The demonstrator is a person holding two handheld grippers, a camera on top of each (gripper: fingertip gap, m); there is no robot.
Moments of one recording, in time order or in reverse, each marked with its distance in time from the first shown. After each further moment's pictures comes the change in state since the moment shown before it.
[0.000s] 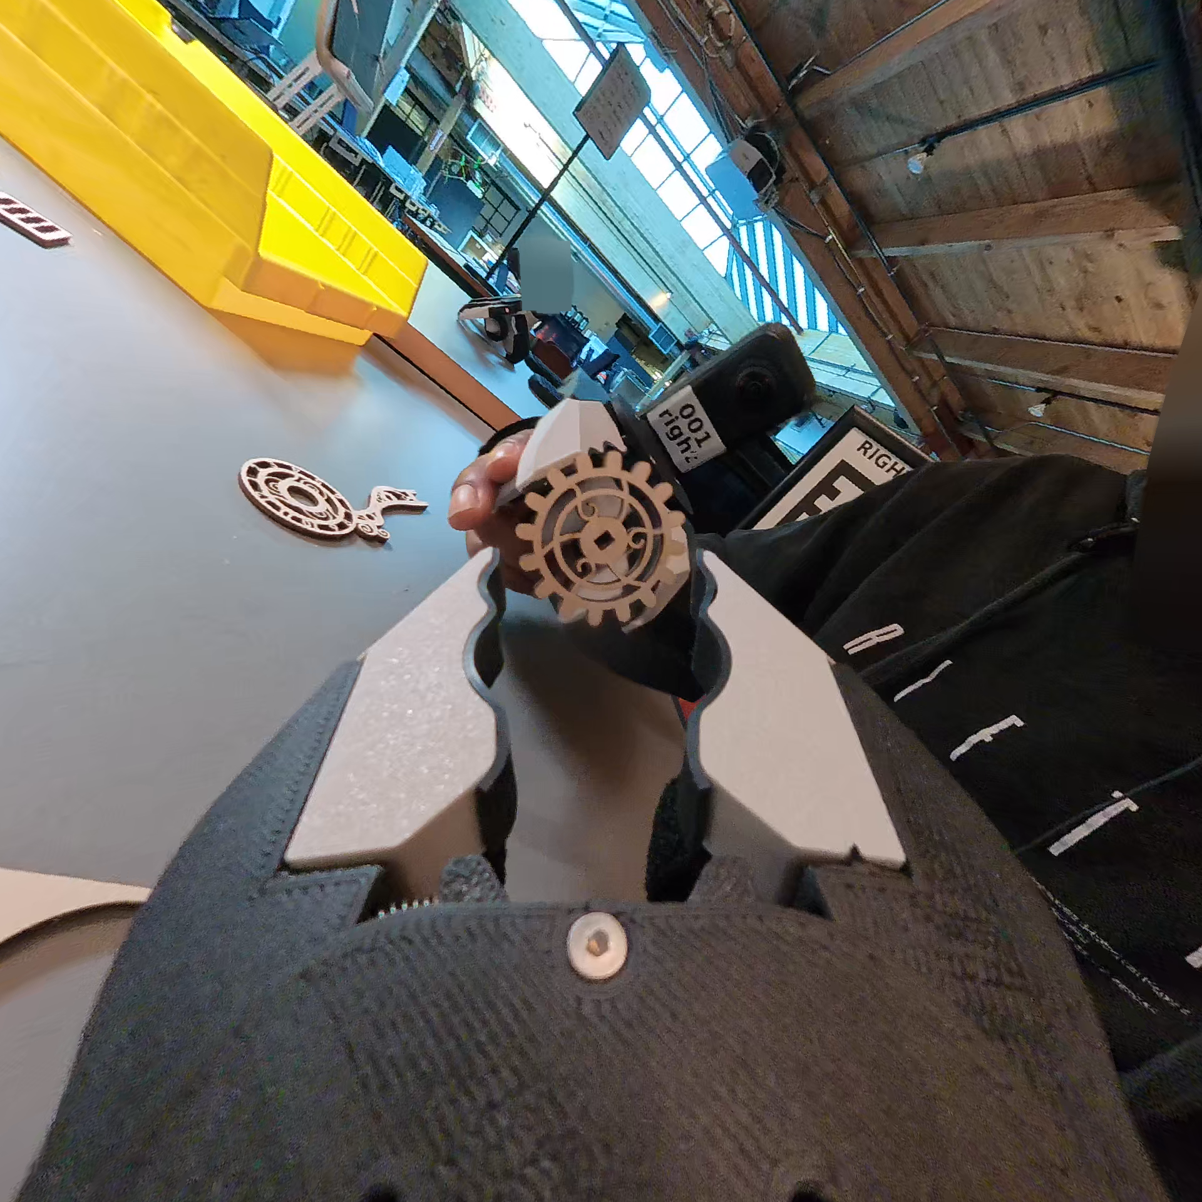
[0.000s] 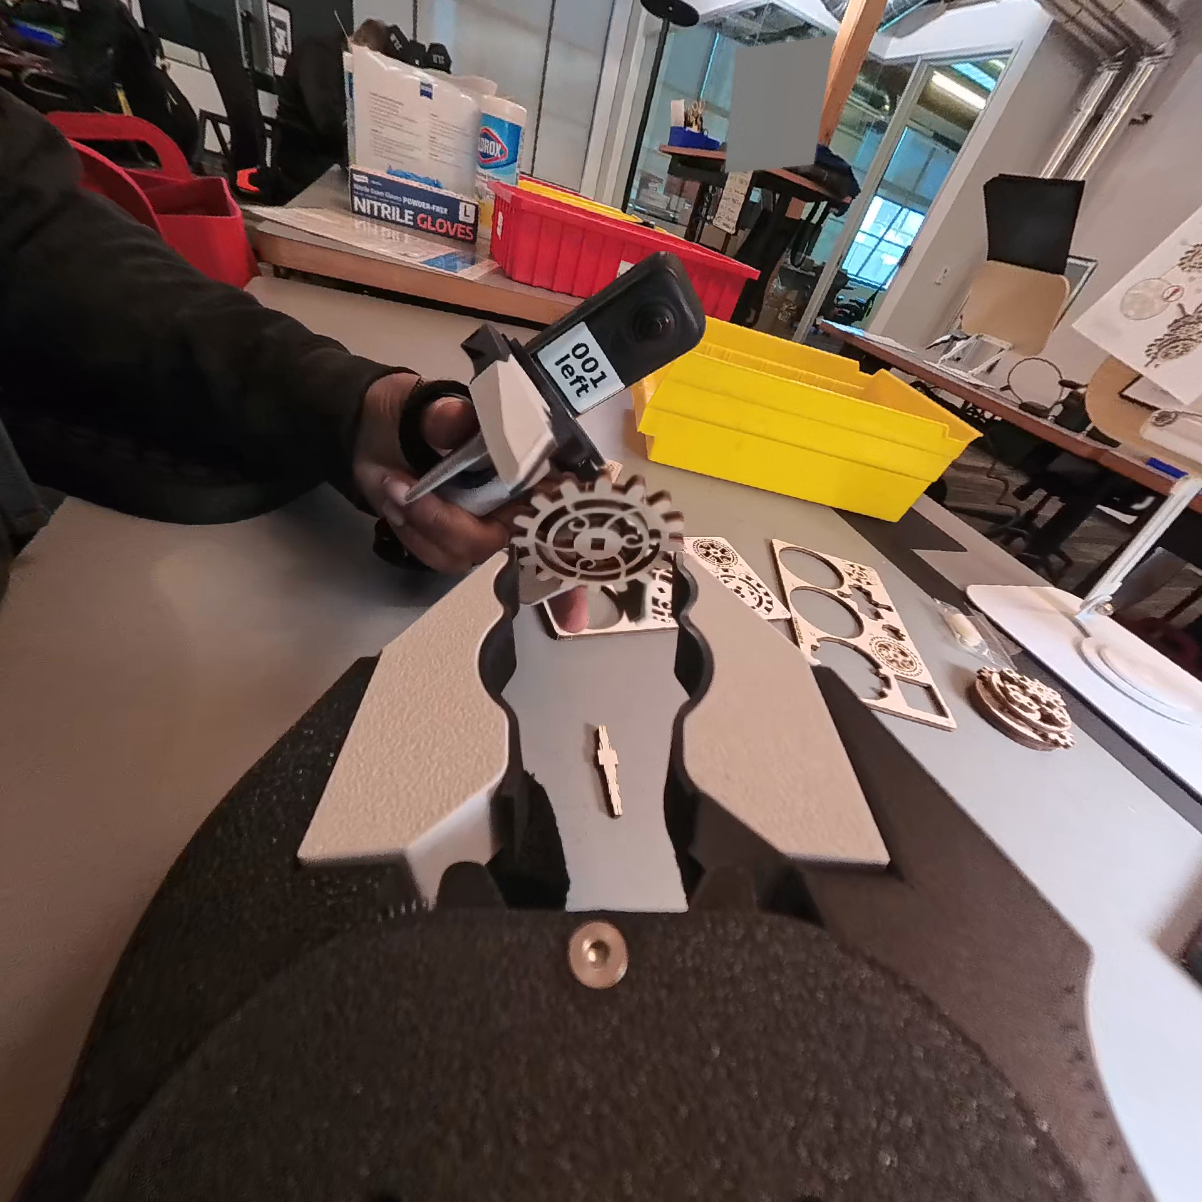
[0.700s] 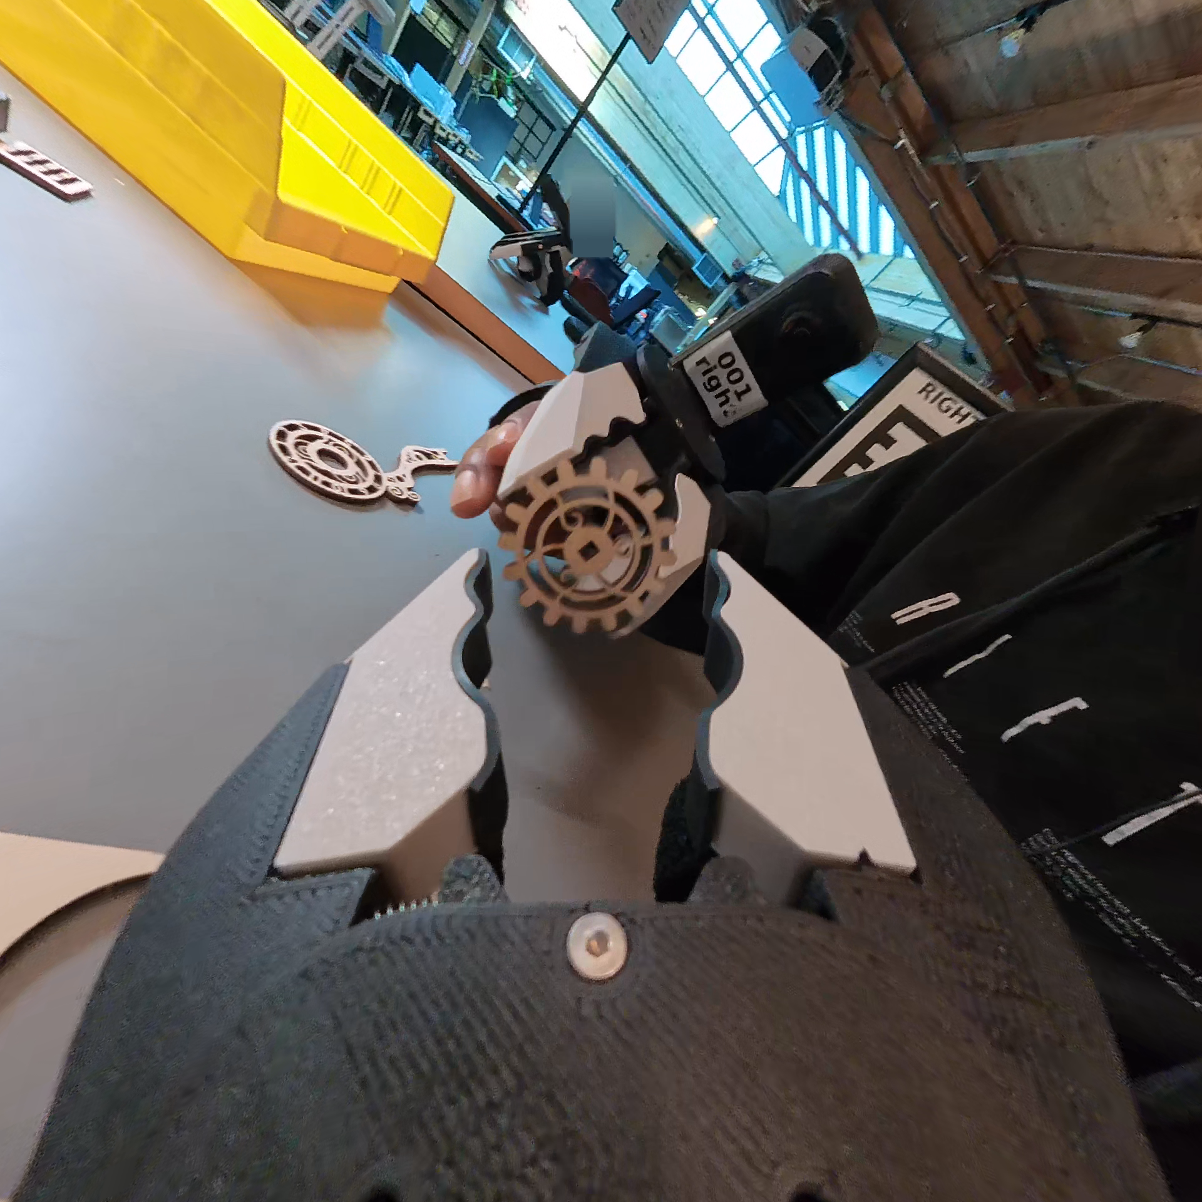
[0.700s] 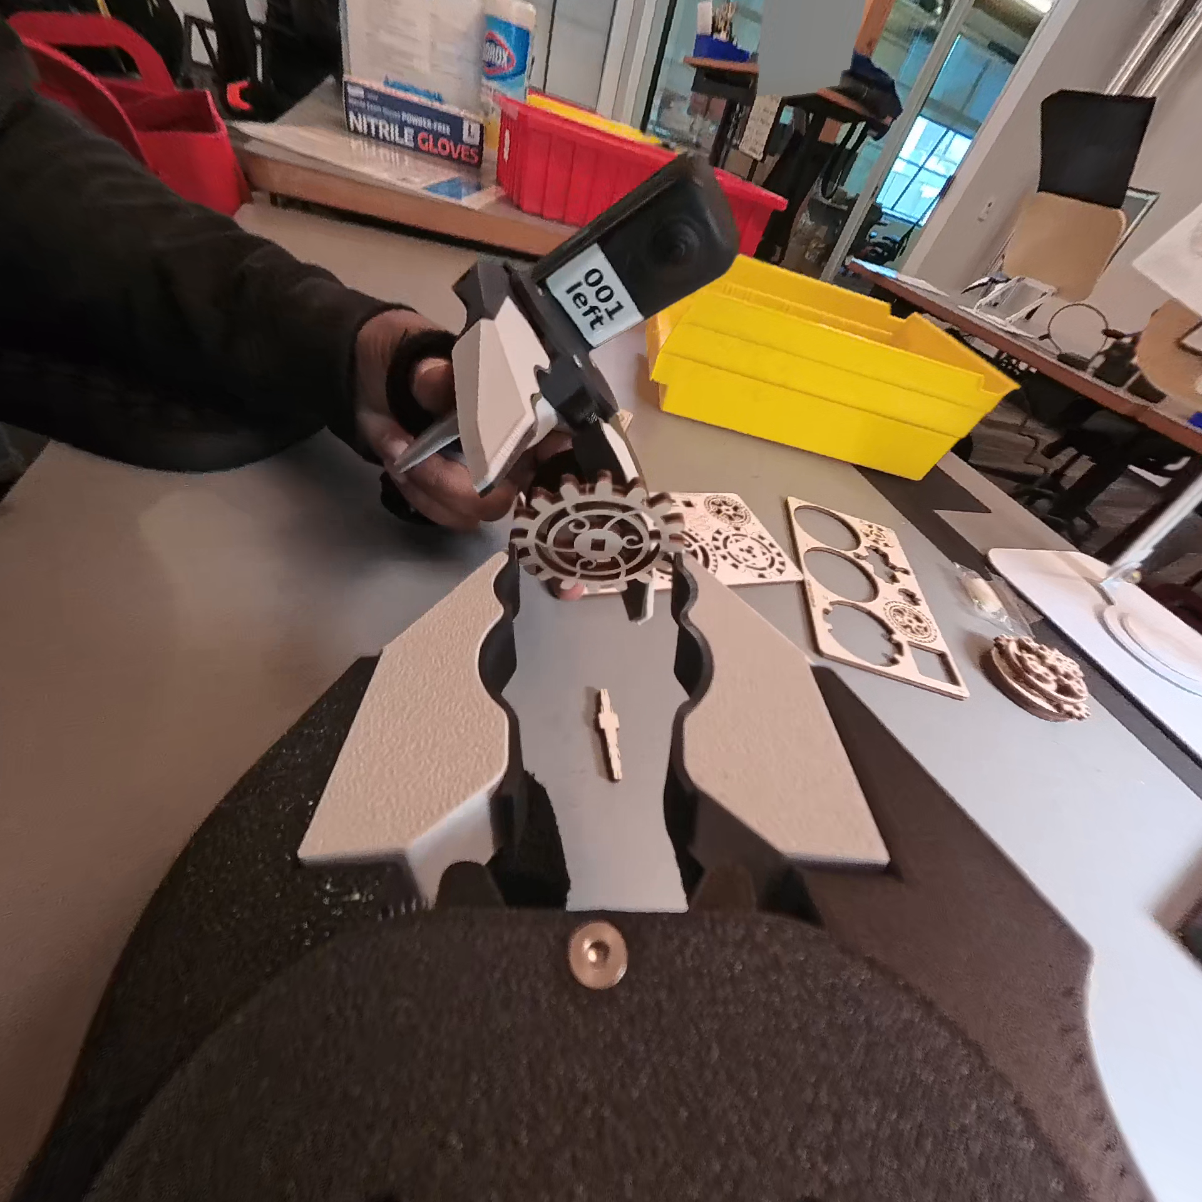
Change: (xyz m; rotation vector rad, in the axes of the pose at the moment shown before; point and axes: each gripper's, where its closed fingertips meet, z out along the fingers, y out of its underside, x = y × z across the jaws) left arm -0.010 0.011 0.002 -0.096 -0.065 0.034; right arm -0.001 0.016 0.003 -0.092 -0.024 -0.009
